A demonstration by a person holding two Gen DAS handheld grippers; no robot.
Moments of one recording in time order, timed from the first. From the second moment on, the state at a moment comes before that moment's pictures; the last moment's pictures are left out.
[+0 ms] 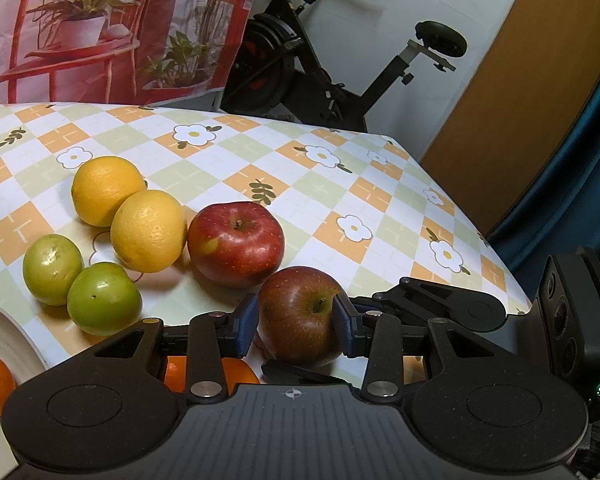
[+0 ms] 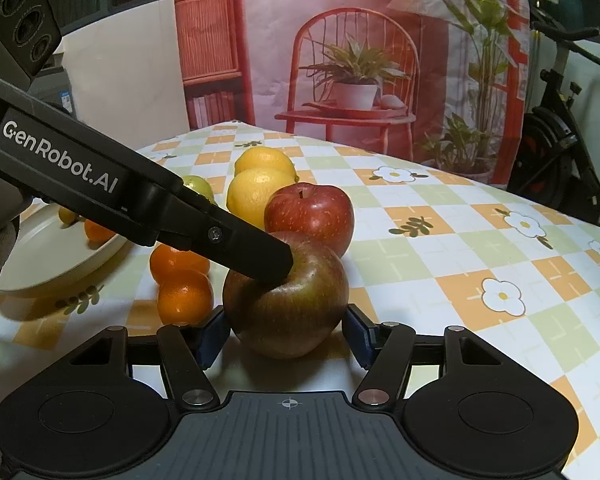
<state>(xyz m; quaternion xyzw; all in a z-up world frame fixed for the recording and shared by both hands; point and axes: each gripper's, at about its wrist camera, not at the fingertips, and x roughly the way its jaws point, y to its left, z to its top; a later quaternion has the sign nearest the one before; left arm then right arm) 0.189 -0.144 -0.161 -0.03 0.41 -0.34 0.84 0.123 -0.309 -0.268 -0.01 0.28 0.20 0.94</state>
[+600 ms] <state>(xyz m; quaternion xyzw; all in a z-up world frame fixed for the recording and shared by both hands) 0.174 -0.086 -0.114 -0.02 0.38 -0.33 0.86 0.128 -0.258 -0.214 -0.04 0.27 0.24 0.93</state>
